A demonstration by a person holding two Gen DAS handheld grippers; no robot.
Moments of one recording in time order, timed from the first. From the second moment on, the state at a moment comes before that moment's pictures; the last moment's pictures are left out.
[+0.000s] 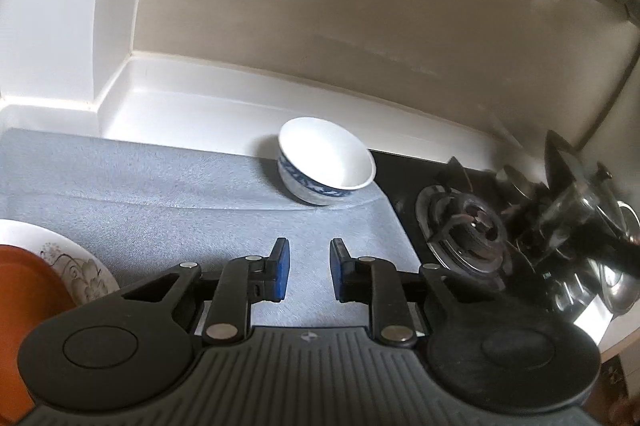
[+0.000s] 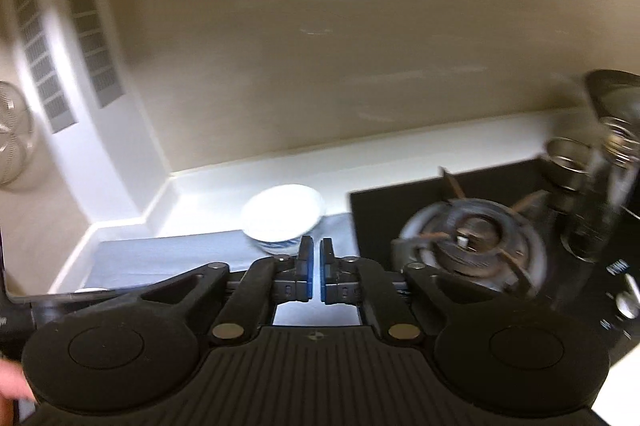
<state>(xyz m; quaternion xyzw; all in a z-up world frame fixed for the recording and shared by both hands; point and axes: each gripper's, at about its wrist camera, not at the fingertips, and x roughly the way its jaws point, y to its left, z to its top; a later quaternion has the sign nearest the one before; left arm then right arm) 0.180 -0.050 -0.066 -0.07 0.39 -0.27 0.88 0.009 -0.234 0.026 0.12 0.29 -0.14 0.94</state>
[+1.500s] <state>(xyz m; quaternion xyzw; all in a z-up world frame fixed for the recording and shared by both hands) 0.290 -0.084 -0.104 -0.11 0.51 -0.22 0.82 0.078 -0.263 -0.004 0.14 0.37 -0.07 0.92</state>
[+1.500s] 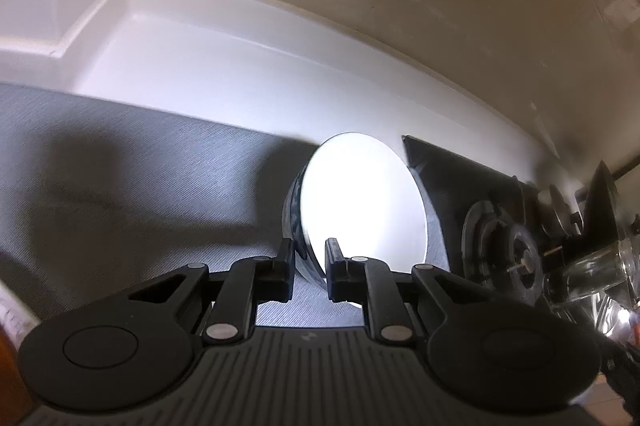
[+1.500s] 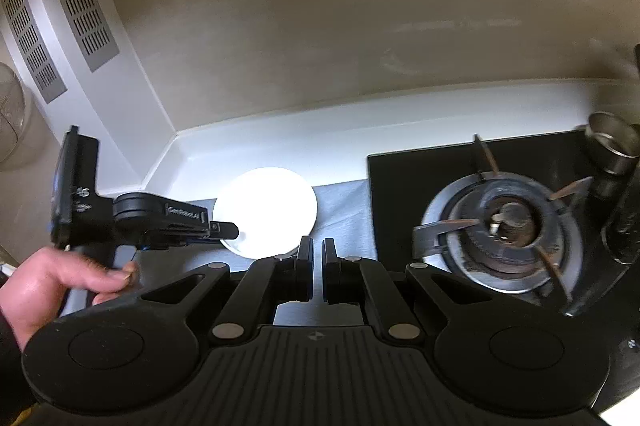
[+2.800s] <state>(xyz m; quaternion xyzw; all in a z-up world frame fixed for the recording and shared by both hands) 0.255 -0.047 -0.103 -0.02 0.46 -0.22 0.86 0.216 -0.224 -0.101 0.15 0.55 -0.01 0.82</state>
